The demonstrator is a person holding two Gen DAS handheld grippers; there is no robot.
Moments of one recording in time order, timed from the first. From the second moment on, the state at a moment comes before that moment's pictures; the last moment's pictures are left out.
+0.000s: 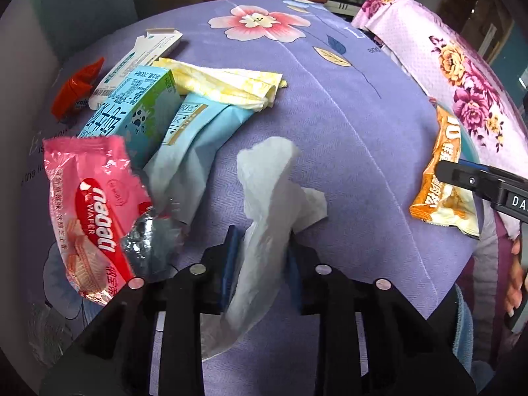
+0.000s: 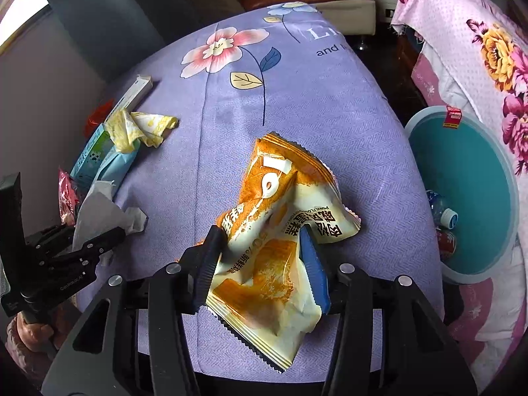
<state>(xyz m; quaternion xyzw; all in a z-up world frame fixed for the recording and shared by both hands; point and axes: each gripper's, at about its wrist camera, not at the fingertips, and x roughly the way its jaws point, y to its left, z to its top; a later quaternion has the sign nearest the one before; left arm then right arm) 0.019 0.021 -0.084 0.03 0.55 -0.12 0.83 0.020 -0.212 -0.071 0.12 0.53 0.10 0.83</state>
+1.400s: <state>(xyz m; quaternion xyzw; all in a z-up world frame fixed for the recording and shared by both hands) -0.001 -0.023 -0.090 0.10 0.55 -0.17 0.81 0.010 -0.252 -0.059 0.15 0.52 0.08 0.84</state>
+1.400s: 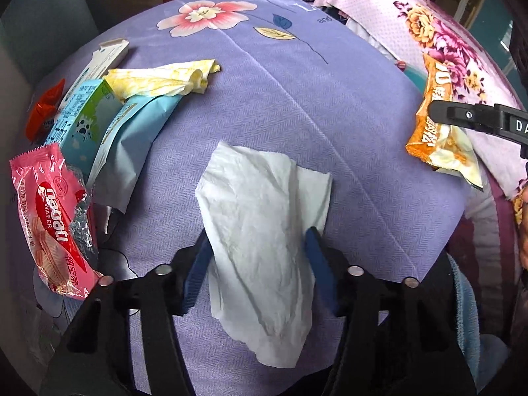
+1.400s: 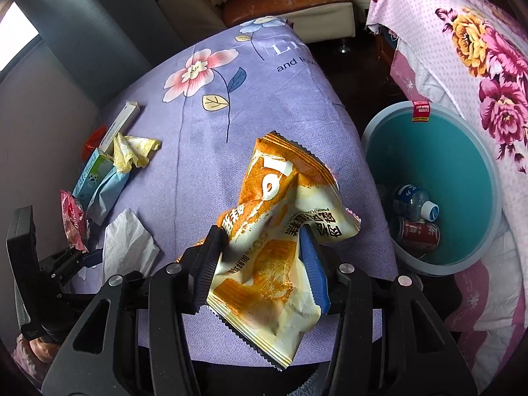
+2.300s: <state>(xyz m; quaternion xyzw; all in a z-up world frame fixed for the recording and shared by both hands) 0.065 -0.179 -0.029 0.09 0.50 -0.29 0.81 0.003 -0.373 -0.030 0.21 0.45 -0.03 0.87</state>
